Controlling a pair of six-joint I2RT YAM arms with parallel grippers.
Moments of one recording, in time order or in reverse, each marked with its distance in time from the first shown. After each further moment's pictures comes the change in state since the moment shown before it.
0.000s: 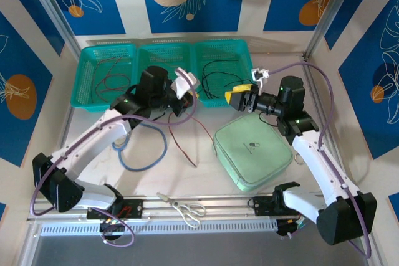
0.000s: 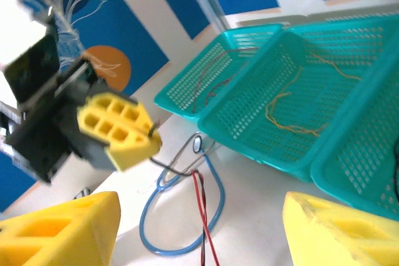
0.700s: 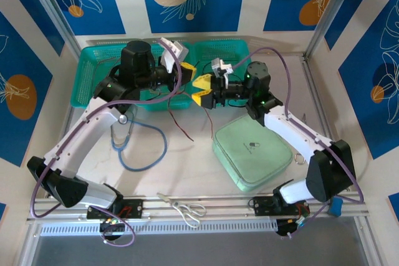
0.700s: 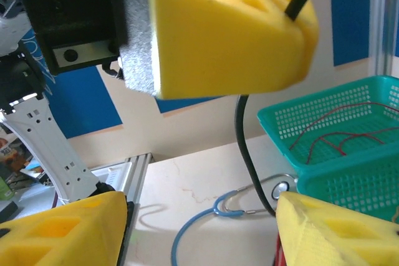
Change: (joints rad) left arm 0.081 0.045 0.261 -0.038 0.154 -0.204; right arm 0.237 0.380 0.195 0.414 -0.247 -0.098
